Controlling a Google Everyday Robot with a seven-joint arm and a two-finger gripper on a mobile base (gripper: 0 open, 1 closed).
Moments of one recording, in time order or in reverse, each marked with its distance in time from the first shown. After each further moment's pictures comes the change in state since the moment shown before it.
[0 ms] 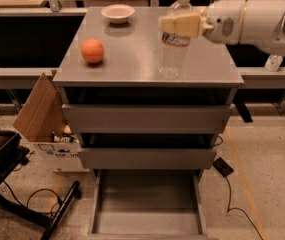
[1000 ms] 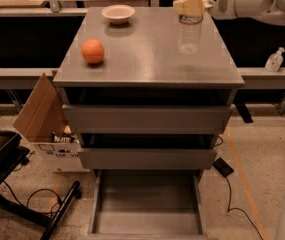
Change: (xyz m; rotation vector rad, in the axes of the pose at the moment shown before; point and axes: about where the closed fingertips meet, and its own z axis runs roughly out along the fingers) arm -0.018 -0.152 -0.003 0.289 0.116 -0.107
